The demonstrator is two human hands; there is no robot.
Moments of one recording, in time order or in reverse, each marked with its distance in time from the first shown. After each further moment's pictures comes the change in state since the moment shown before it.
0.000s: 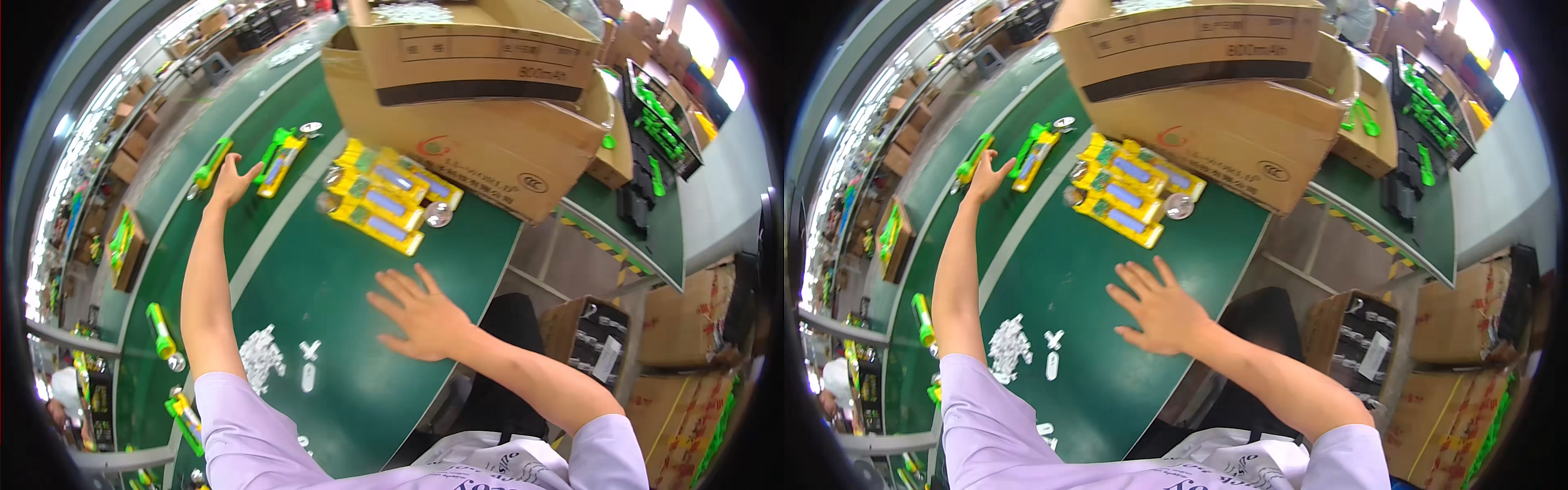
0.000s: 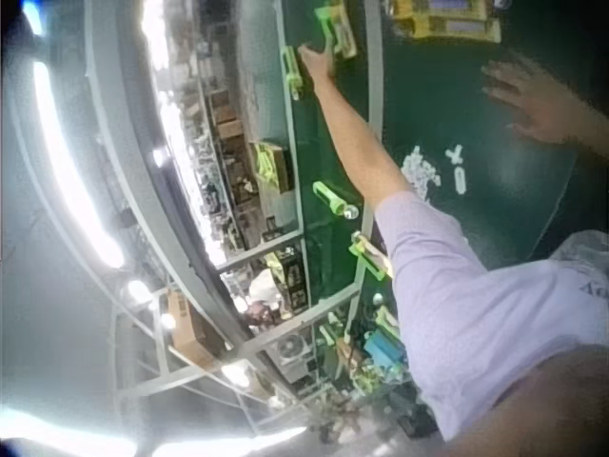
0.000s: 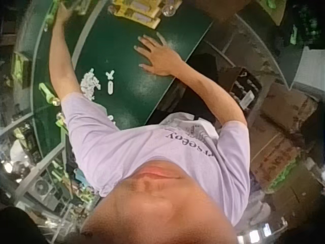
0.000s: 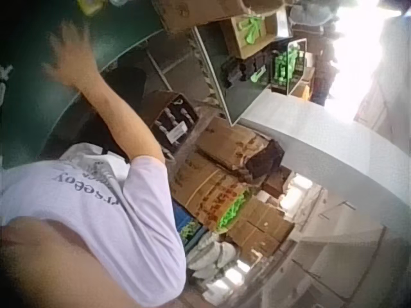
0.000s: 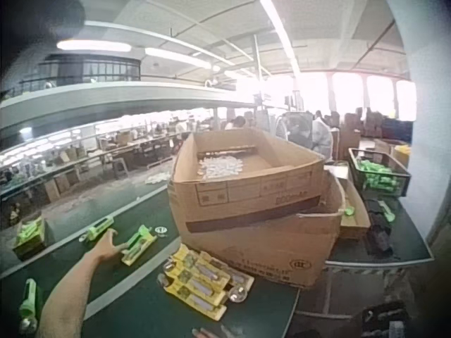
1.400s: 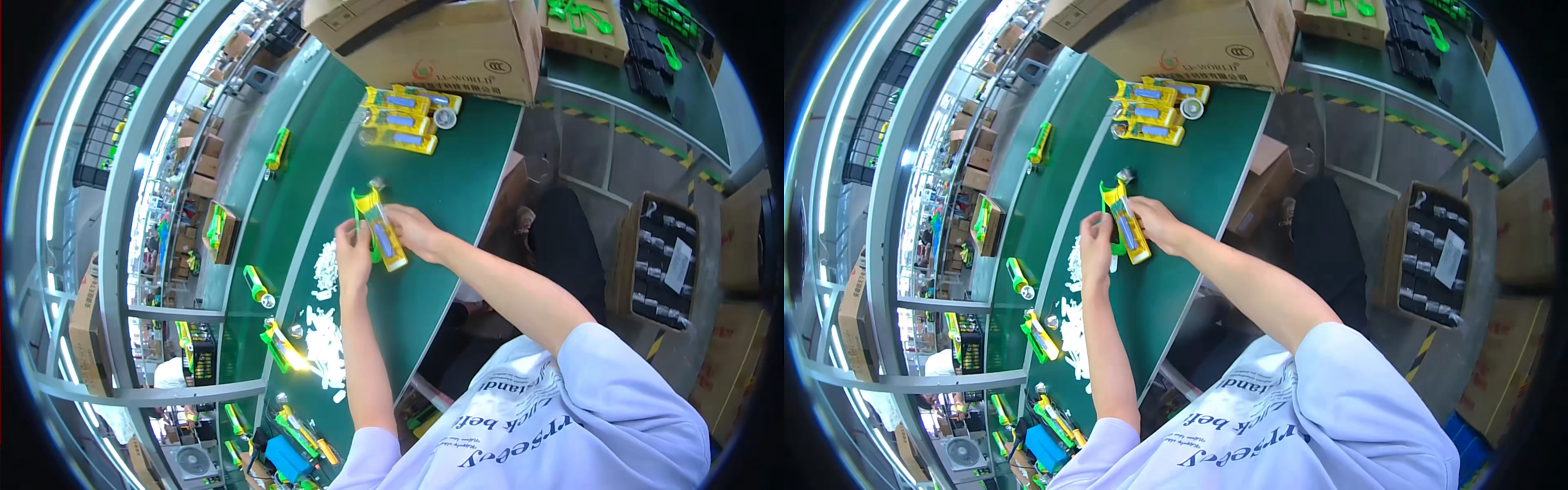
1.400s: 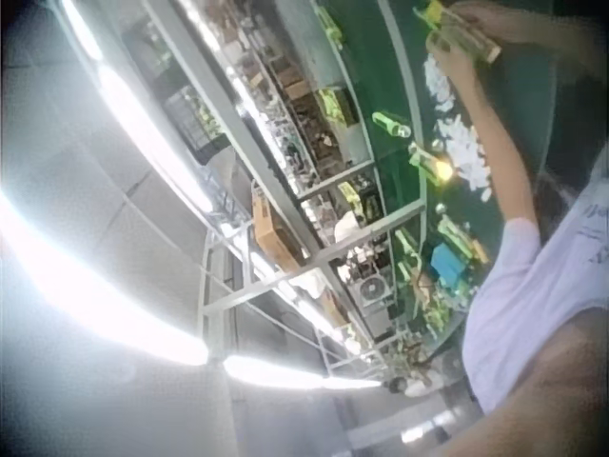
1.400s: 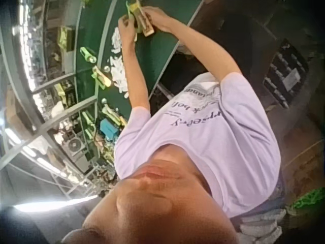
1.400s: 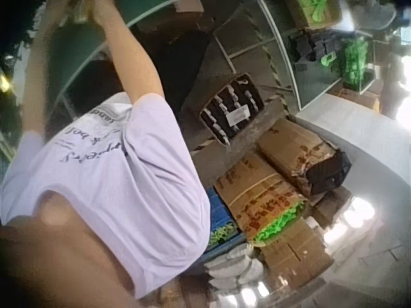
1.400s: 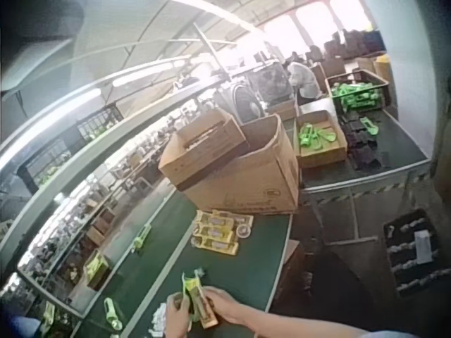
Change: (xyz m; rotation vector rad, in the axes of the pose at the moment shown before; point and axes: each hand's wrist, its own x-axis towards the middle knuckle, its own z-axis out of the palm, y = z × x) left_hand -0.363 0.224 -0.042 -0.663 -0.017 -0.421; right_hand 0.017 -0.073 0.041 2.077 0.124 0.348
